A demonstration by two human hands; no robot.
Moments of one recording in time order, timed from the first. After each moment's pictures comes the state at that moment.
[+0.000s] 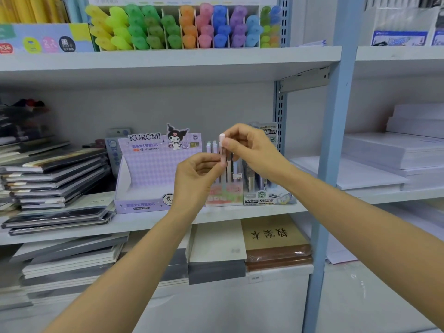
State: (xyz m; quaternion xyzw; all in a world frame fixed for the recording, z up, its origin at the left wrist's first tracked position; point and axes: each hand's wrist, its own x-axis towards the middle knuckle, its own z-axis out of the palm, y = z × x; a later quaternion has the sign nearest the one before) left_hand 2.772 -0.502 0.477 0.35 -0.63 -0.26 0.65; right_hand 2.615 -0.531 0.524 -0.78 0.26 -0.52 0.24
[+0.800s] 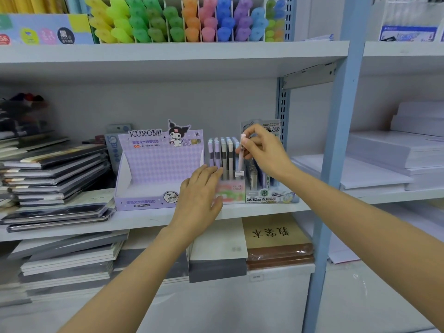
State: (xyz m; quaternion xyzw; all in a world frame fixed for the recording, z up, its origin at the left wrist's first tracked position) left_hand 2.789 -0.517 0.434 0.49 -0.80 0.15 0.31; right_hand 2.598 -0.569 0.504 -0.74 0.36 -0.54 0.16
